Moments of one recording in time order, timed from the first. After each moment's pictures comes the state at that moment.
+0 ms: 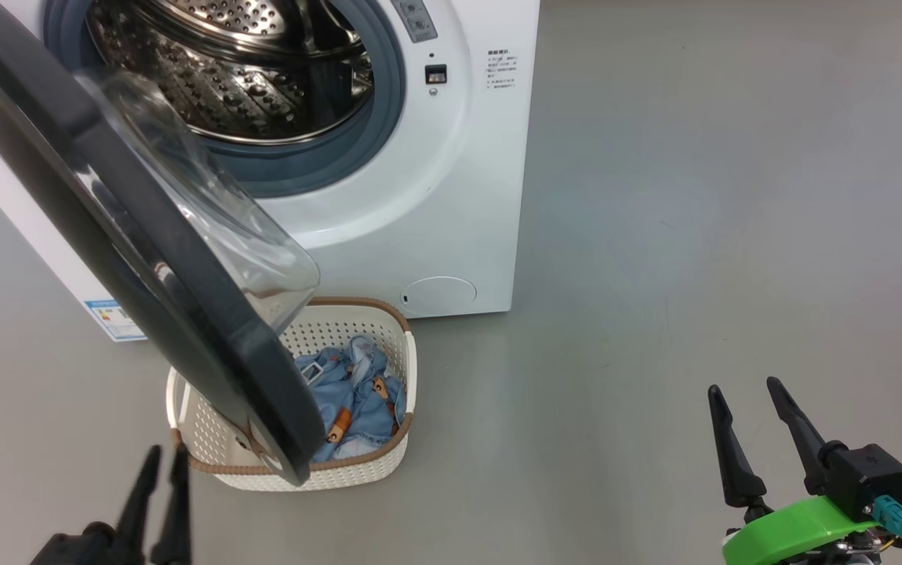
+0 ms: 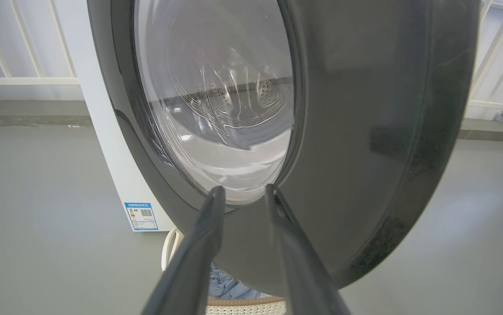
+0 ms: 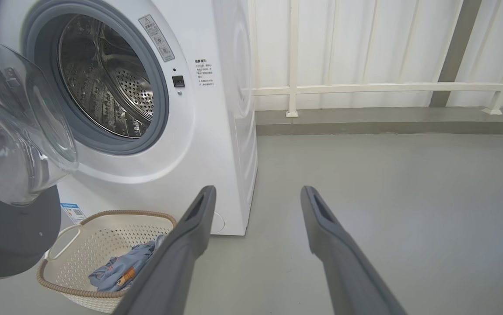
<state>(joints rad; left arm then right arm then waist) 0.02 0.07 0.00 0.19 -0.22 -0.13 -0.25 -0.05 -0.05 -0.08 0.17 0.11 0.12 -0.25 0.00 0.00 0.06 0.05</state>
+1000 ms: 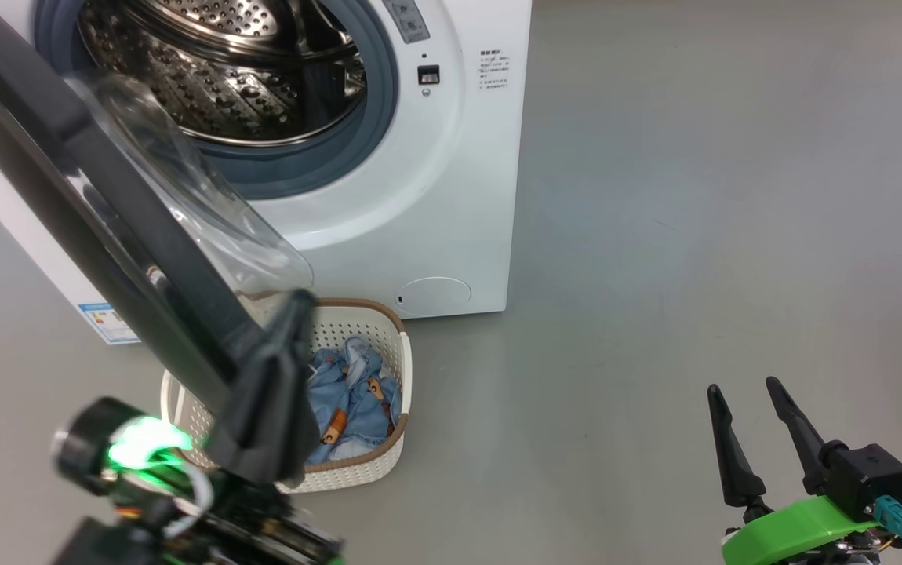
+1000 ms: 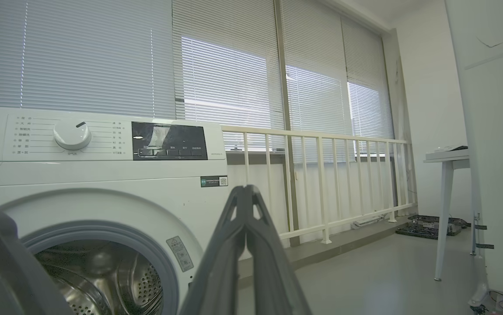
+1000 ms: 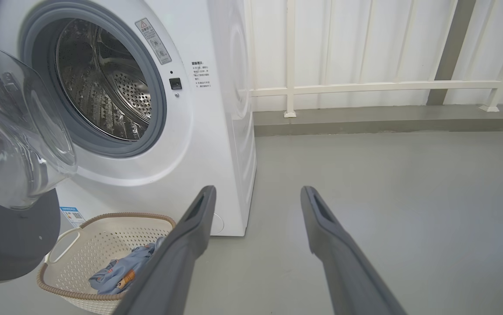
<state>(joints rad) -0.09 0.10 -0.27 -0.43 -0.23 -0.13 -0.26 -0.05 -0.05 -0.07 0.17 0.12 0.12 -0.25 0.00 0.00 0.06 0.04</state>
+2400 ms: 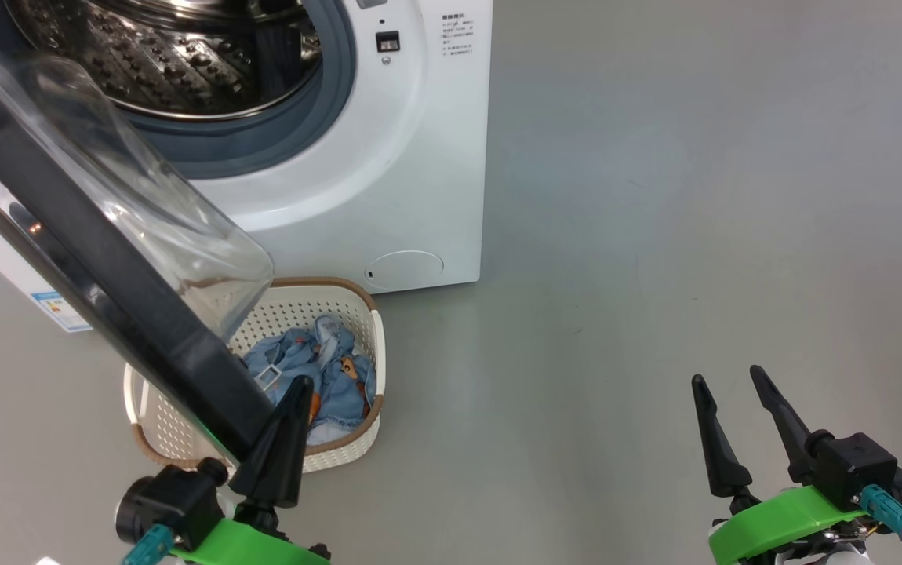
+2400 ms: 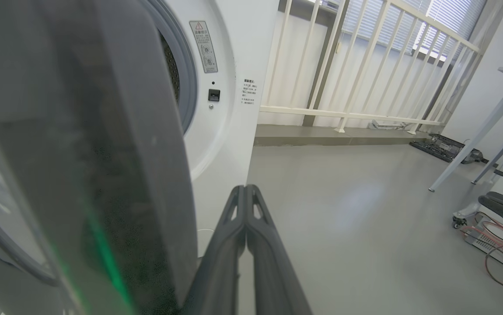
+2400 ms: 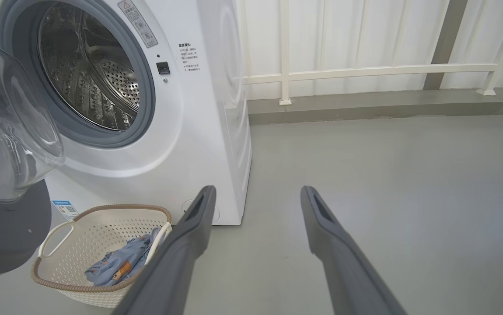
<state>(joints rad) -0.11 0.09 -0.30 0.12 -0.34 -0.13 -0.26 -0.07 -0.05 -0.04 0.17 0.13 0.12 -0.25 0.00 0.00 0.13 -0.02</state>
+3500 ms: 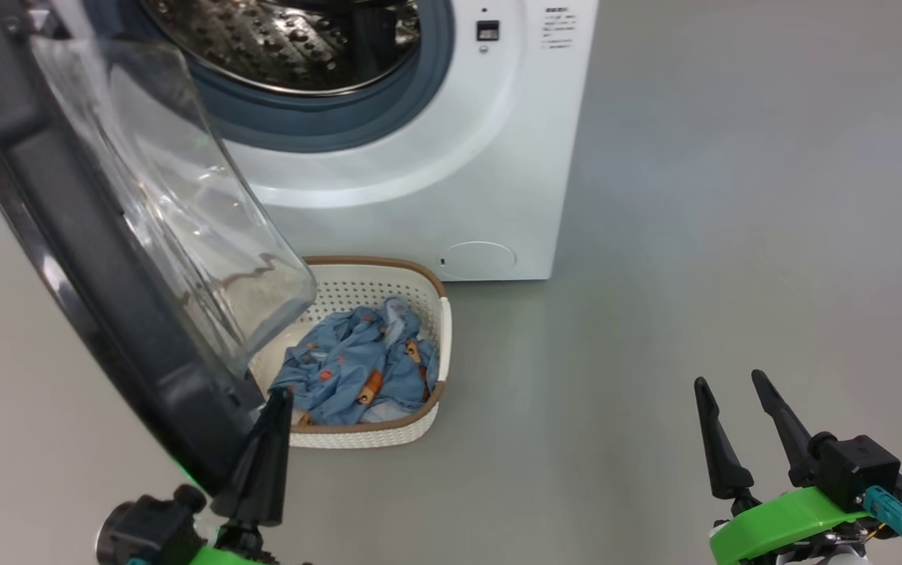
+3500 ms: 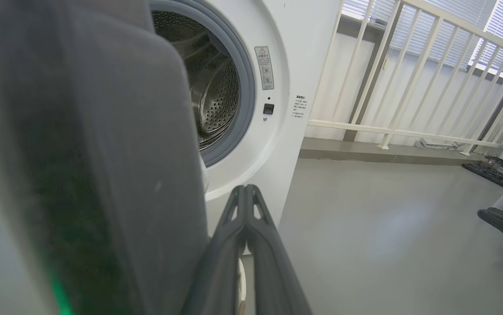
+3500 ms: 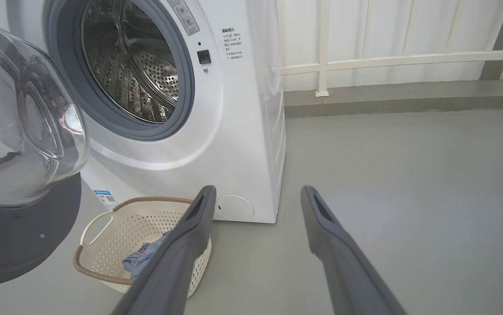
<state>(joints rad) -0.04 0.04 -0.21 0.05 -0.29 -0.14 -0.26 -0.07 -0.05 -0.04 0.19 0.16 0.12 -0.25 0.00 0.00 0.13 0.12</state>
